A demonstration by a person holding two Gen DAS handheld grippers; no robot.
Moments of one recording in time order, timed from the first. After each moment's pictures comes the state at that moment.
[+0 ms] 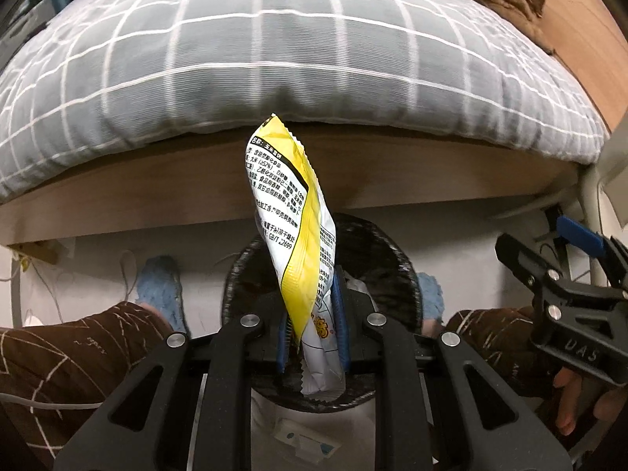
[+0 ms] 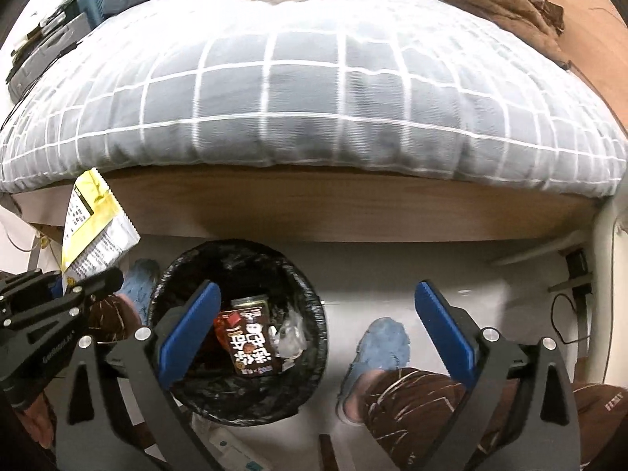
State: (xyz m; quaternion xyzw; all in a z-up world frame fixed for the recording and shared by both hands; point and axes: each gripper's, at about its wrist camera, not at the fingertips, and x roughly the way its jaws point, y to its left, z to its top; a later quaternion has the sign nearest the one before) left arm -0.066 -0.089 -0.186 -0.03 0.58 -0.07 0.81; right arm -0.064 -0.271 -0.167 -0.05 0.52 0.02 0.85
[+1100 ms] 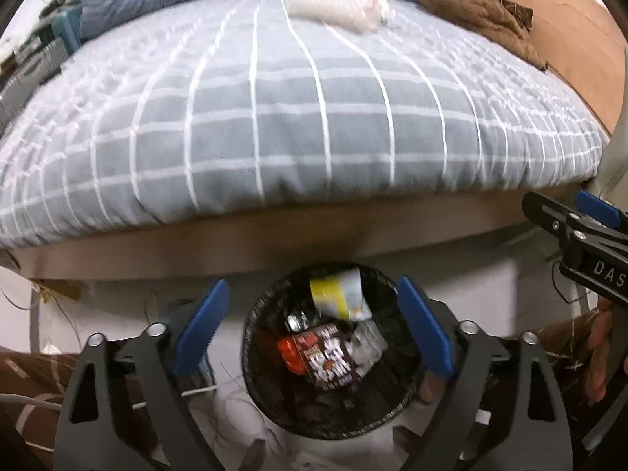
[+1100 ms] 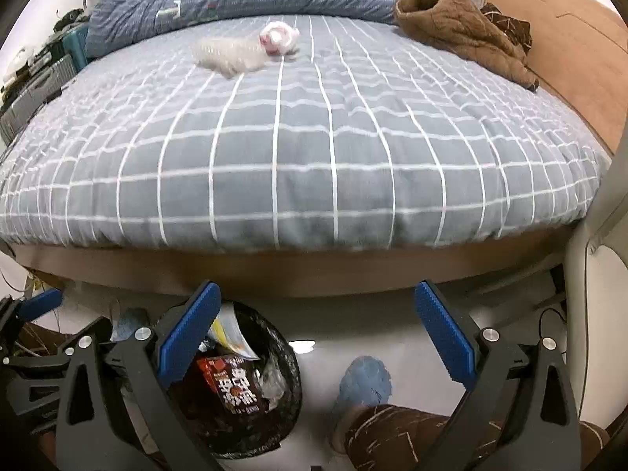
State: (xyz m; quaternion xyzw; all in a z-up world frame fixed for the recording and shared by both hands) left arm -0.059 -0.084 -0.135 0.00 0.50 -0.04 0.86; right arm -0.039 -0.295 -0.117 -0.03 0.46 0.00 0.89
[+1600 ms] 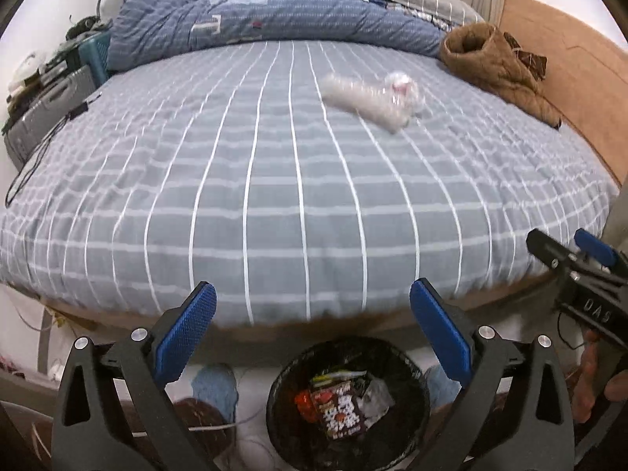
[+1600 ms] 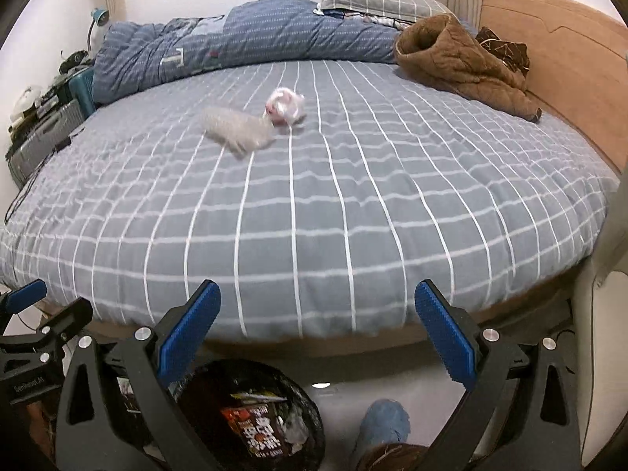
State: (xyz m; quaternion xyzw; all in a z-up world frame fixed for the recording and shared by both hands) left arm -0.013 -0.064 -0.067 -0.01 0.44 -0.01 0.90; right arm 0.005 -0.289 -0.071 0.00 0.40 0.01 0.92
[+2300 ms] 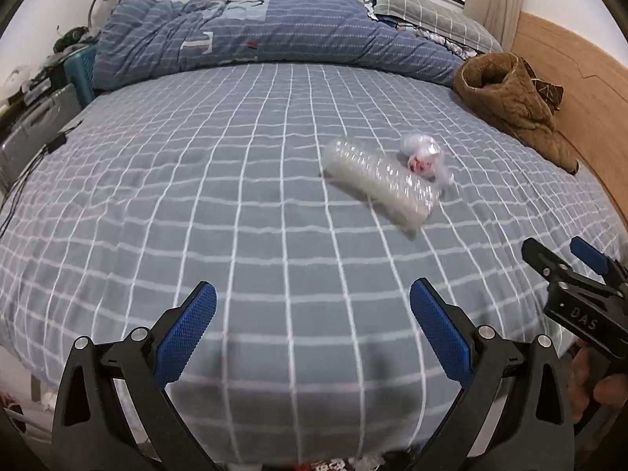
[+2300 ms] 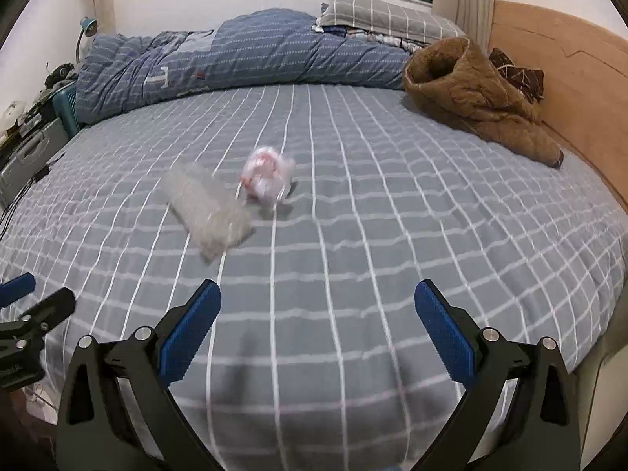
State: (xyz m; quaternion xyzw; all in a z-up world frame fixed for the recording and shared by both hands) left arm 0.121 -0.068 -0.052 -0.02 0.42 -0.01 0.91; right arm 0.140 -0.297 -0.054 -0.01 0.37 0.00 0.93
